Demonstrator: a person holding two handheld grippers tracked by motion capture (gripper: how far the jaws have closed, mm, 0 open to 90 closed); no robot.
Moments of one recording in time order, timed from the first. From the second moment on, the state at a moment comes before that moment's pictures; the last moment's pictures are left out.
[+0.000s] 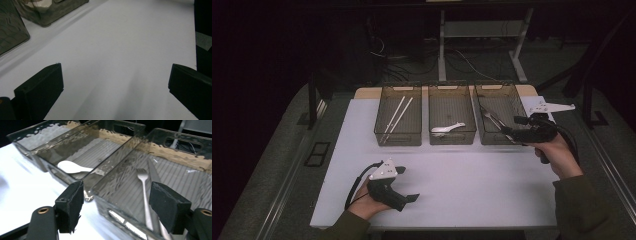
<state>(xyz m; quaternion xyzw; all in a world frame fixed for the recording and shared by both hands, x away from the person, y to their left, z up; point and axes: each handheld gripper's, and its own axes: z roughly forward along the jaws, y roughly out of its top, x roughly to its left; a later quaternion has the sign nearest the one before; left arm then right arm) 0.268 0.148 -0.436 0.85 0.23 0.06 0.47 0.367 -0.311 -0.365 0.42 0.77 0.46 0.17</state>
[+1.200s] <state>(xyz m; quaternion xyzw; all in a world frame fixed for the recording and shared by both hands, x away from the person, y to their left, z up) 0.267 0.149 -0.434 0.85 0.23 0.07 0.48 0.286 -0.278 -0.418 0.37 0.80 0.45 0.14</state>
